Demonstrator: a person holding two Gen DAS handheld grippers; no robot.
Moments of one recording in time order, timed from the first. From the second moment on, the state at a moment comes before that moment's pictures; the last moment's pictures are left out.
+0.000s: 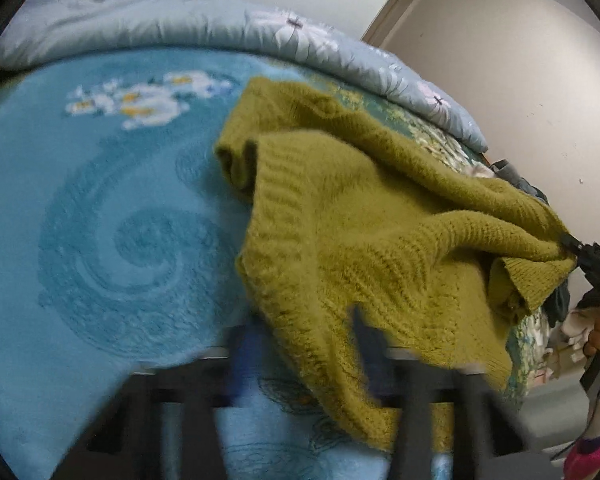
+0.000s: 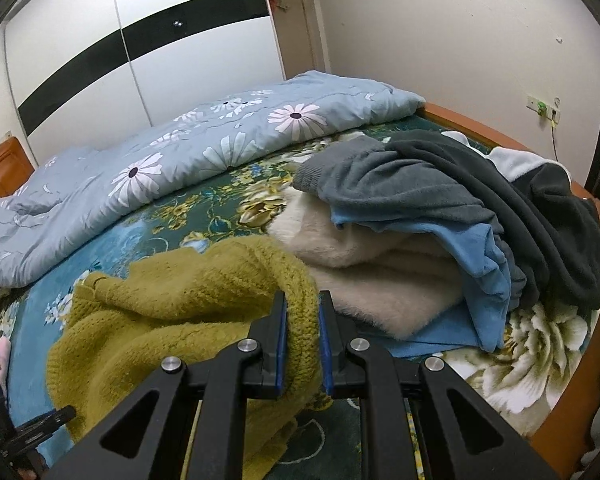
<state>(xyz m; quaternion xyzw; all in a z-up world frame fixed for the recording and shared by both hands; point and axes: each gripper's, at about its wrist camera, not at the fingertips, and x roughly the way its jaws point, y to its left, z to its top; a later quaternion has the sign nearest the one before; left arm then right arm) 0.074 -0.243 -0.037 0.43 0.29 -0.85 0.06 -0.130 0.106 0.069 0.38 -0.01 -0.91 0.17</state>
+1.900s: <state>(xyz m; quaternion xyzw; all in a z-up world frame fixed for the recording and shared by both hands) 0.200 -0.456 0.052 0.38 0.16 -0.88 0.22 -0.079 -0.061 0.066 0.42 0.10 -0.81 0.39</state>
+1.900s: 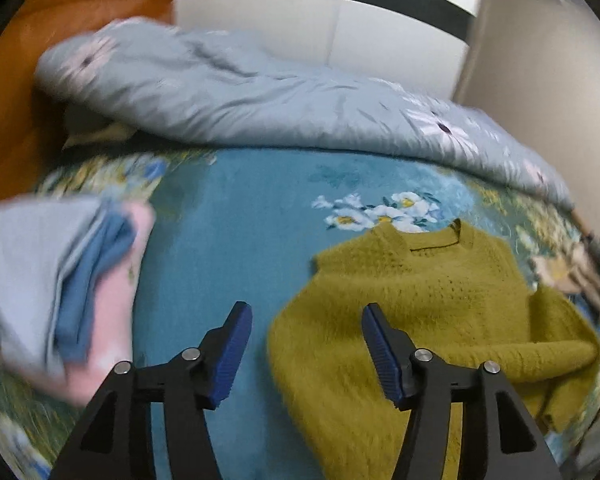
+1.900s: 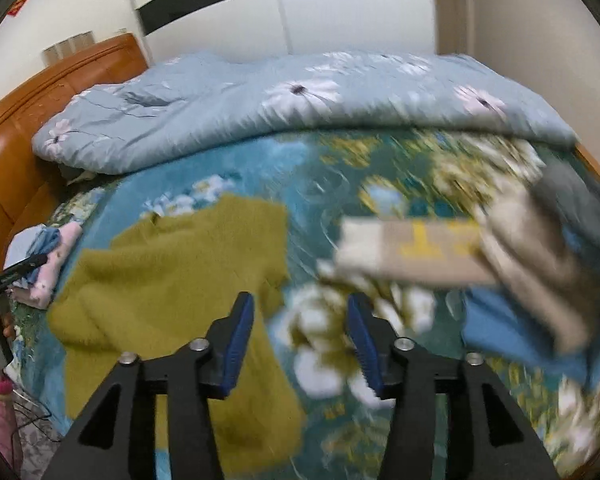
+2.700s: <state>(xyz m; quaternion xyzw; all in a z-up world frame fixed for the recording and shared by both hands) 0.055 -0.502 -0.050 0.49 0.20 -0.83 0.14 -0.209 -0.218 -0.068 0.54 0.07 -0.74 0.40</state>
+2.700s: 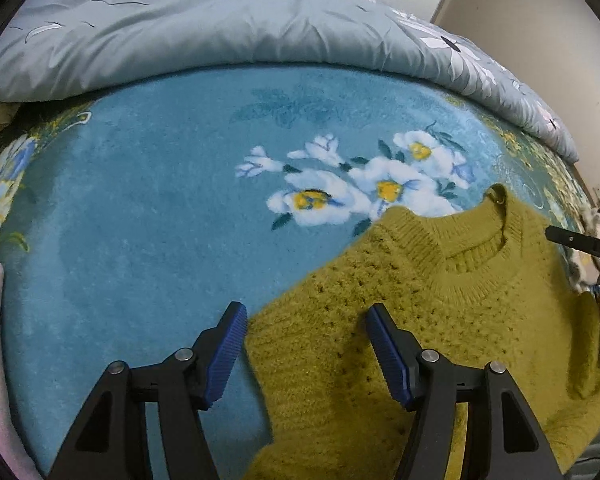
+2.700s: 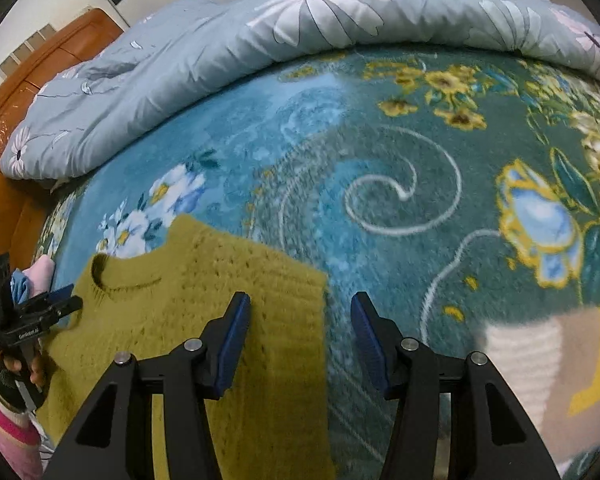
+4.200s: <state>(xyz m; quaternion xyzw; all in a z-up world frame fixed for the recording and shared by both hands) -0.035 -0.521 -0.035 0.46 0.07 -0.83 0.31 -0.262 -0.282 -0.024 0.47 0.05 -0.81 0.35</state>
